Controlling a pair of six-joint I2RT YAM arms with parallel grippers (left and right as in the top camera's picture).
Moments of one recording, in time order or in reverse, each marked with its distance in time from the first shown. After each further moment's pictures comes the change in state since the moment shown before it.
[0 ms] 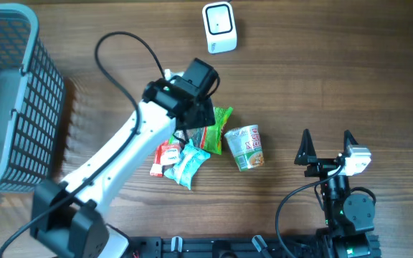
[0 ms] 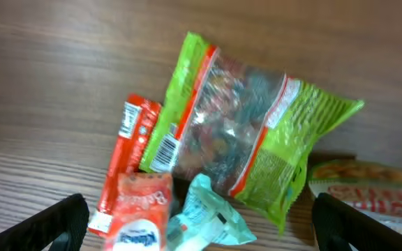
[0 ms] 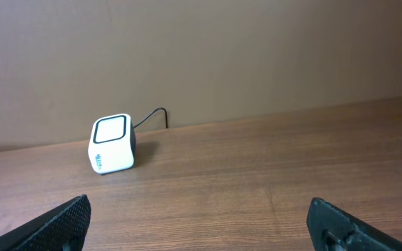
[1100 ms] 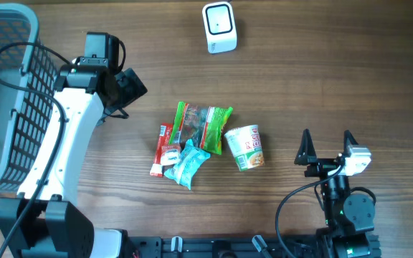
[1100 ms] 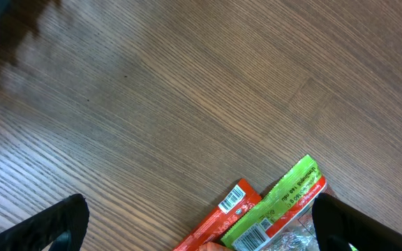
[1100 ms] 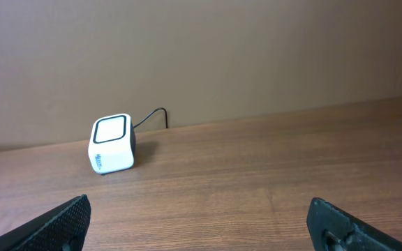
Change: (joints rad) left arm 0.490 -0.042 0.001 0.008 0.069 0.016; right arm 0.000 0.000 0.000 0.000 0.000 0.000
